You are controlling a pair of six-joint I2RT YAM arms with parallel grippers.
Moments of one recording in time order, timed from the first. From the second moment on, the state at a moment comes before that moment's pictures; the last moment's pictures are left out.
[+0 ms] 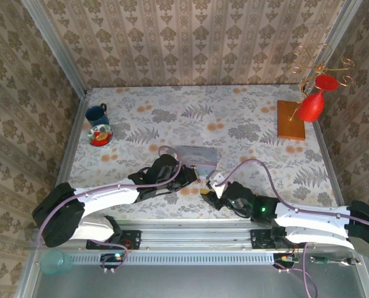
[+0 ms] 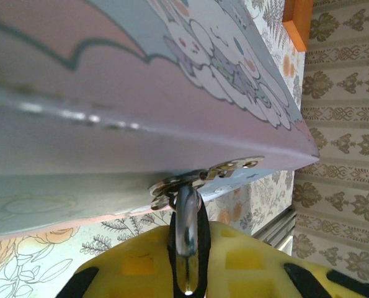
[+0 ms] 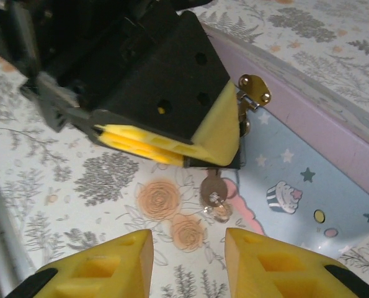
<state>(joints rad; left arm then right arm) -0.96 1.30 0.58 0.12 0.20 -1.22 1.10 0.96 0.31 0.20 0.29 0.11</state>
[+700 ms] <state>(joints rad) -1.01 1.32 0.58 0.13 0.20 -1.22 1.12 1.23 0.33 0.39 0.44 0.03</state>
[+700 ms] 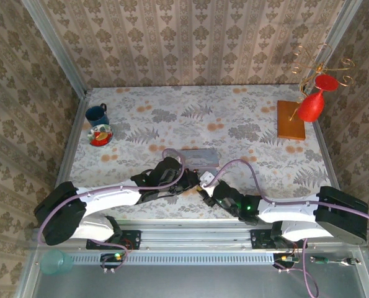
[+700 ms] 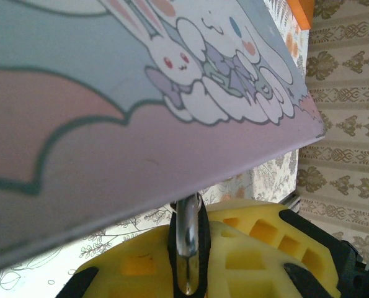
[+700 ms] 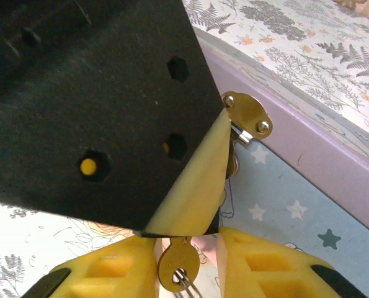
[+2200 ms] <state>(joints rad) -0.98 1.44 0.71 -0.14 0.09 -0.99 1.03 0.97 0.29 0.11 0.39 0.79</state>
